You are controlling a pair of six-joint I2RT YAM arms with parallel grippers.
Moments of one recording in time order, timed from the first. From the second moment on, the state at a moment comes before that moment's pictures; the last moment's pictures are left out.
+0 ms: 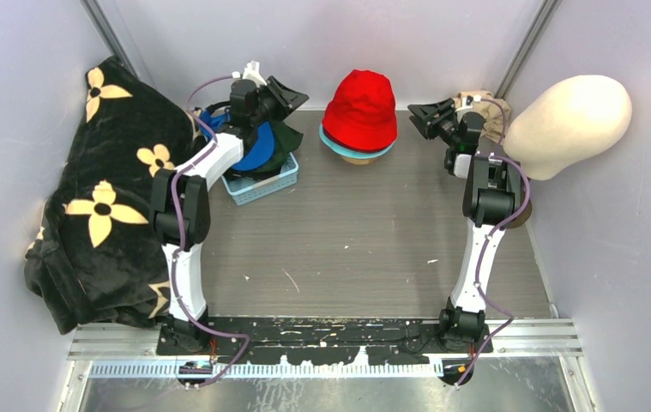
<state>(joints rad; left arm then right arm) -0.27 2.10 1.70 0.25 0.31 -0.93 -0.16 2.34 1.51 0.81 -0.65 1.21</state>
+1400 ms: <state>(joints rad) -0.32 1.78 1.54 0.25 0.37 -0.78 -0.01 2.29 1.54 1.50 -0.82 1.50</state>
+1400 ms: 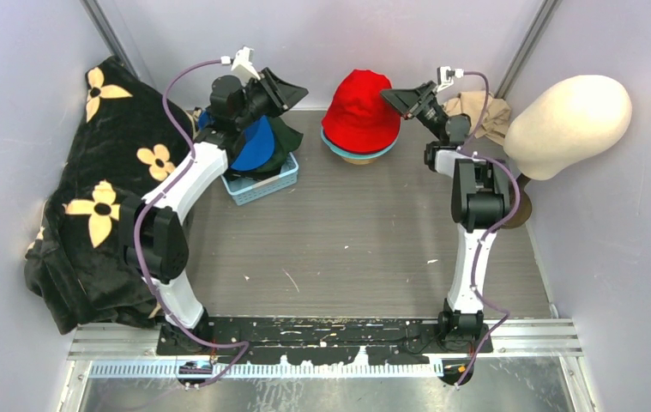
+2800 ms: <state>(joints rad) -0.62 1.93 1.60 -0.01 0.05 -0.30 0.21 1.32 1.21 -0.04 -0.03 0.34</state>
